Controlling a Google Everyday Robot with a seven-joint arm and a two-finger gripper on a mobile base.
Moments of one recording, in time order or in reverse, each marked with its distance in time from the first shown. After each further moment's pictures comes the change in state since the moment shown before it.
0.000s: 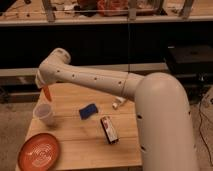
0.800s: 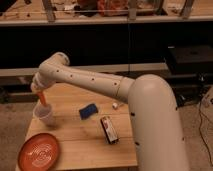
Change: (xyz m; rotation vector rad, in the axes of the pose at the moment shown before) arm -0.017 -0.023 0.035 0.137 -0.059 -0.055
